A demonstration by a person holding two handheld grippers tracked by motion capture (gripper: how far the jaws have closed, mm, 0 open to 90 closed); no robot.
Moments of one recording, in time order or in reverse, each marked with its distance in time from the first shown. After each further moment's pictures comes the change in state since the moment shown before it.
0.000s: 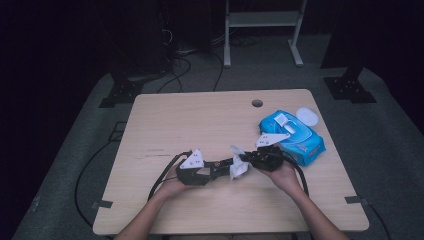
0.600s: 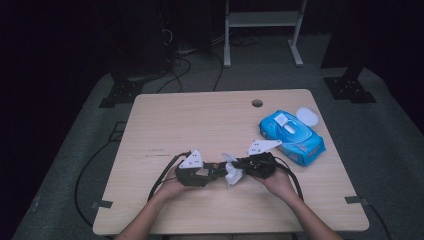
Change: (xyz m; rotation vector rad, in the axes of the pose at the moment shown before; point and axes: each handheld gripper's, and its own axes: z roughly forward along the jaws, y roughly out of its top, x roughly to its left) left arm -0.001 -0.004 -0.001 0.003 -0.014 -0.018; right arm 0.026 0.002 0.011 0.002 0.049 -0.060
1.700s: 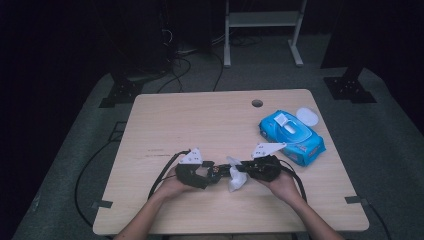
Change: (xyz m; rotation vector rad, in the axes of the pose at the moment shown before) left arm 0.005 0.000 0.001 0.019 -0.052 -0.092; right arm 0.000 -0.012 -0.011 0.022 0.001 0.021
